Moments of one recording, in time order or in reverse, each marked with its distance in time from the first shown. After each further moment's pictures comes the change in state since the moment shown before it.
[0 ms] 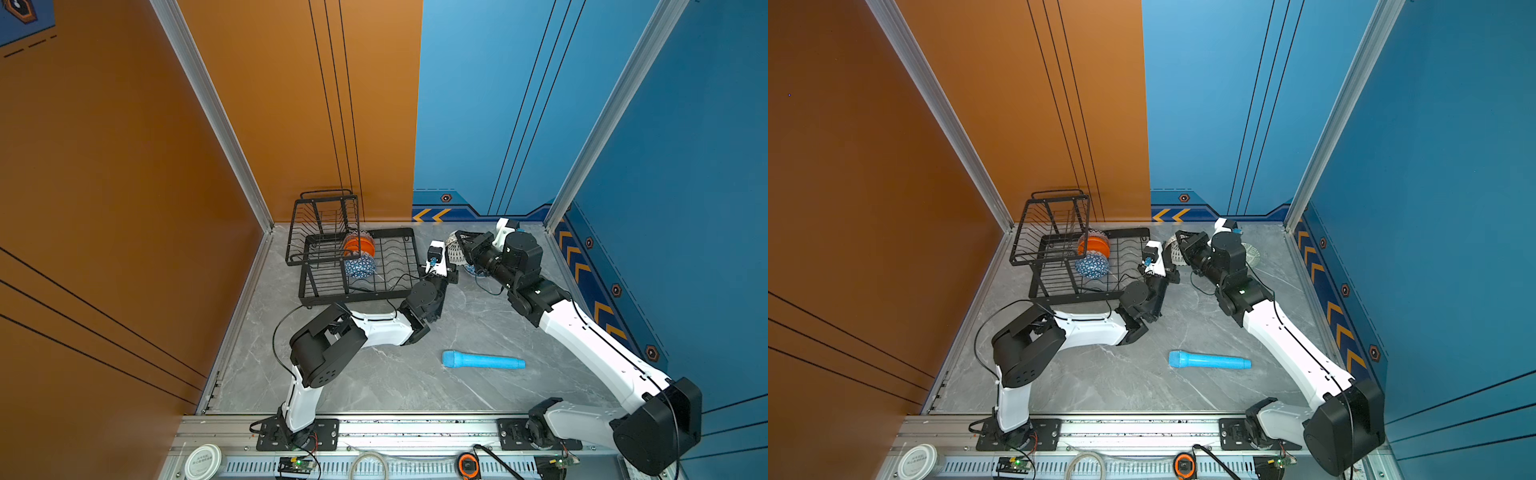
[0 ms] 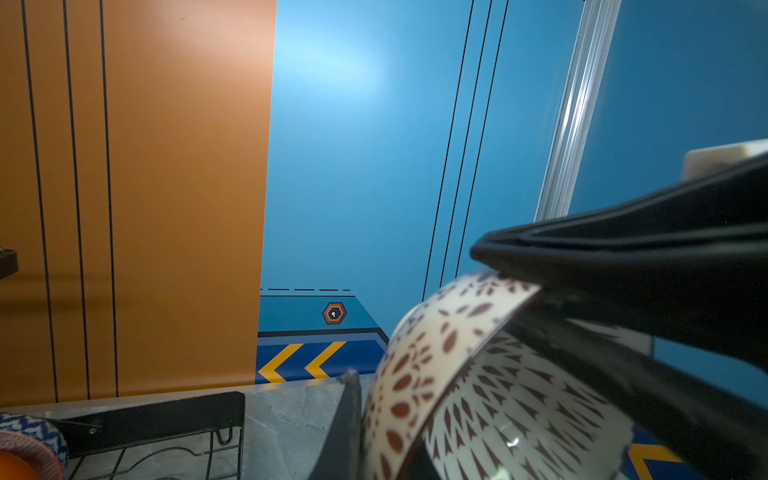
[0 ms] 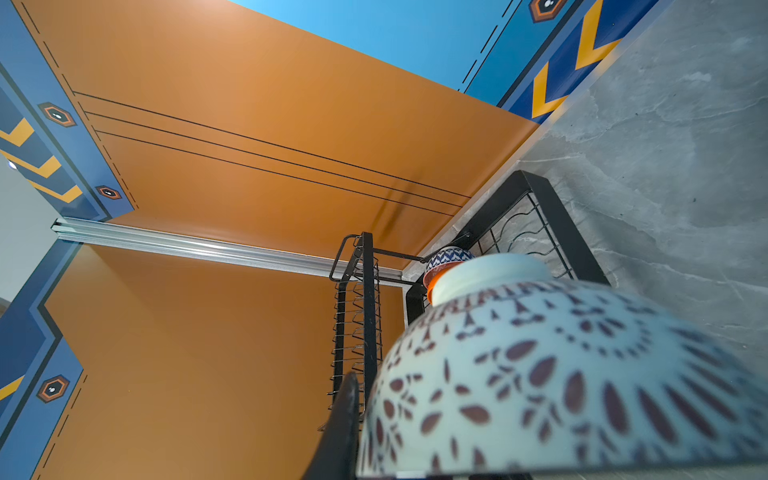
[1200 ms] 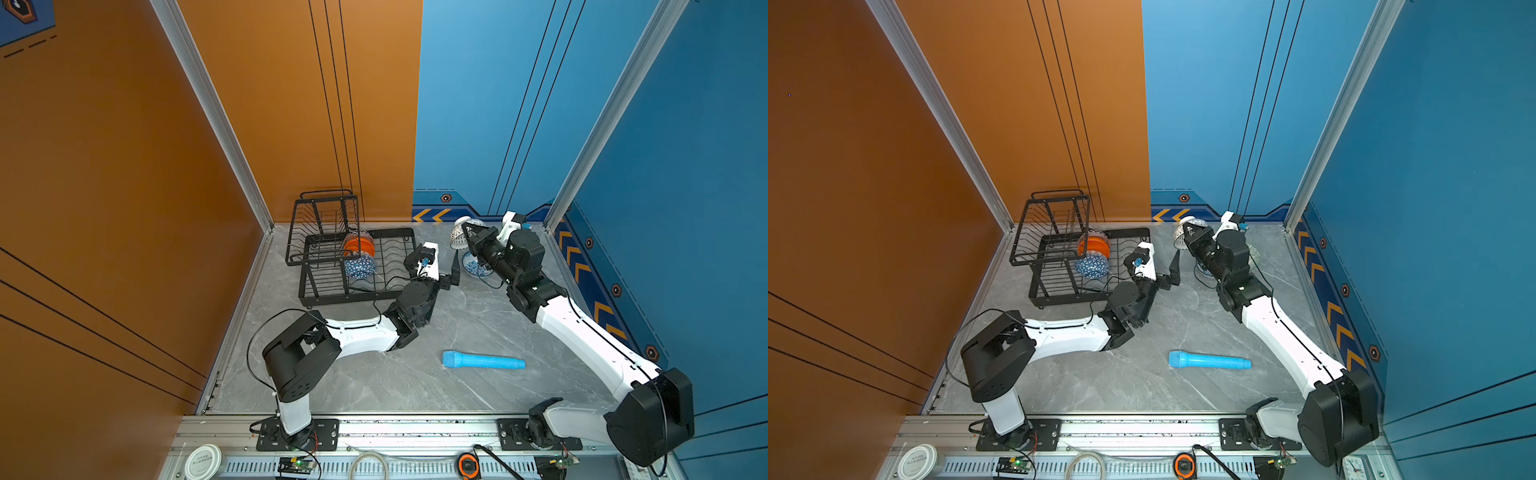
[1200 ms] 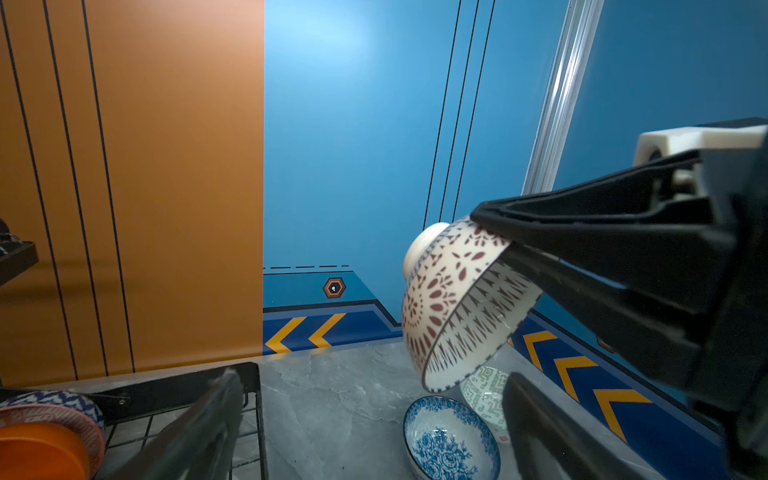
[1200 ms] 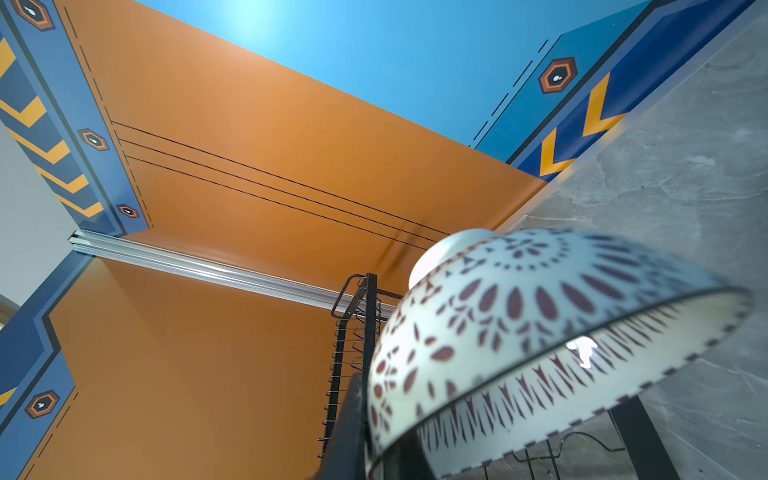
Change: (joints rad) left arm 0.013 -0.208 -0.140 -0.220 0.064 -0.084; right arm -0.052 0.042 -0.031 0.175 0.017 -0.060
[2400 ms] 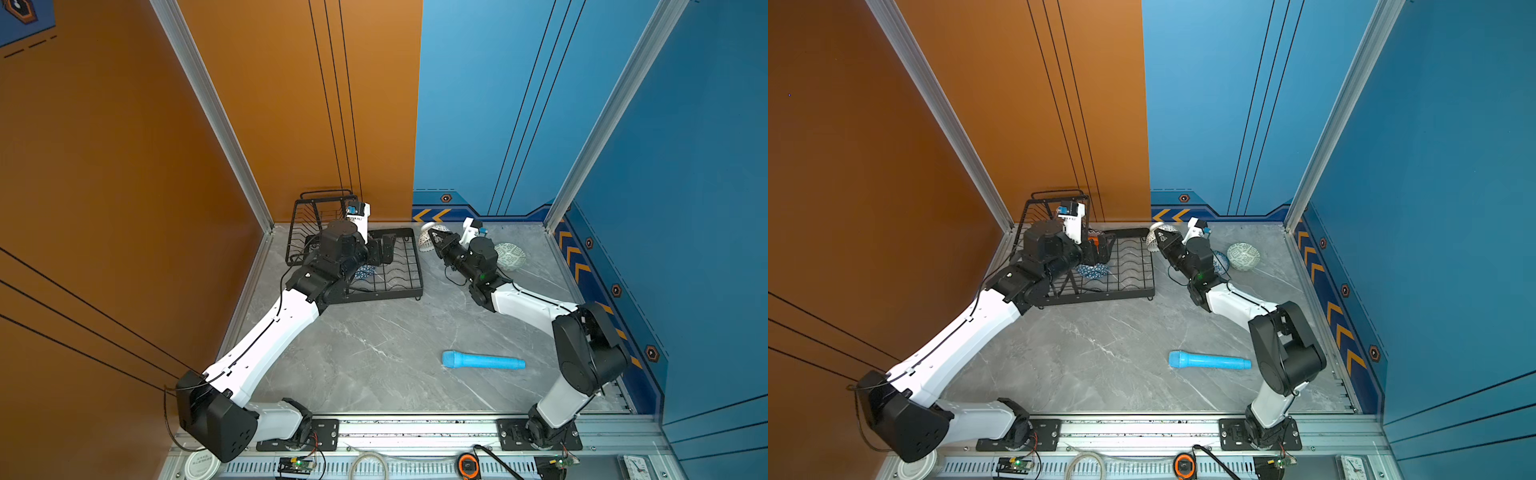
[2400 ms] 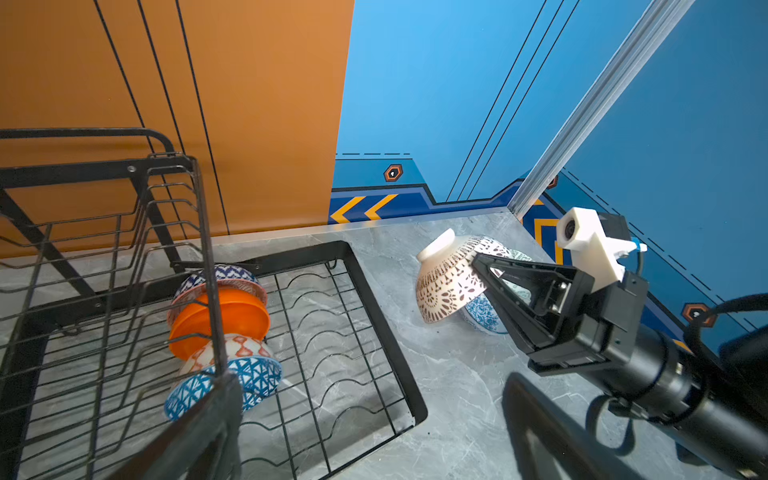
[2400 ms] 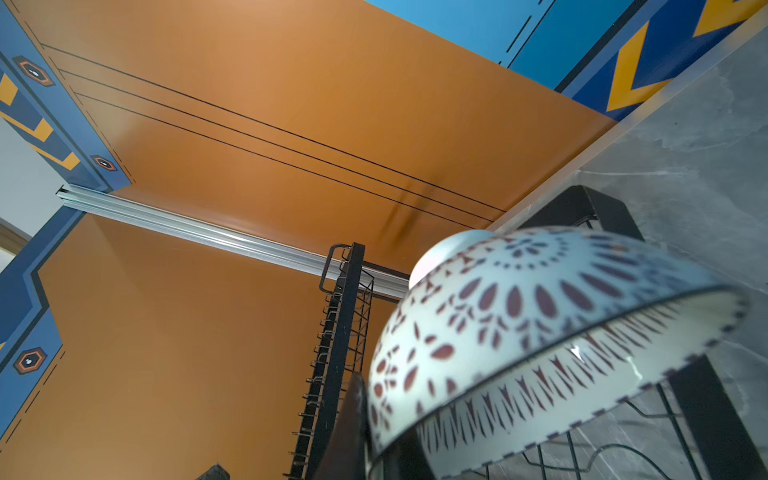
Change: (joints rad) left arm 0.472 -0.445 0.267 -1.271 0.552 -0.240; right arm 0.085 0.431 0.027 0.451 -0.071 0.029
